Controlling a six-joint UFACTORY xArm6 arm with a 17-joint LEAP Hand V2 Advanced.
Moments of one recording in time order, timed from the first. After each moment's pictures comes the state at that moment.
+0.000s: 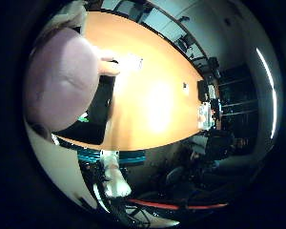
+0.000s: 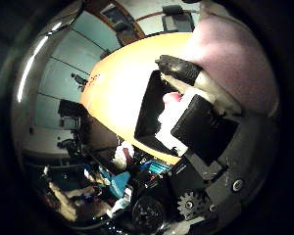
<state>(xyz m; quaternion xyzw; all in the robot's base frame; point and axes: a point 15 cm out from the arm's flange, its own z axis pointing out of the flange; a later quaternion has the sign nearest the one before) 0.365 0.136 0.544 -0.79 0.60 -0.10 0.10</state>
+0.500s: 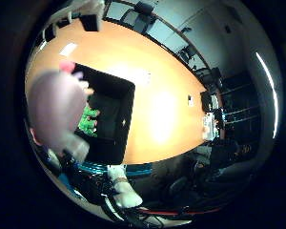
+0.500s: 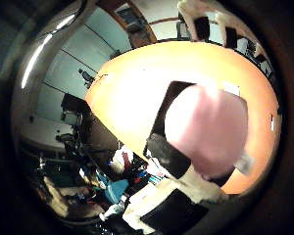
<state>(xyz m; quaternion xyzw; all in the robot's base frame) 0.376 0.183 0.542 -0.81 0.57 -0.09 0.15</state>
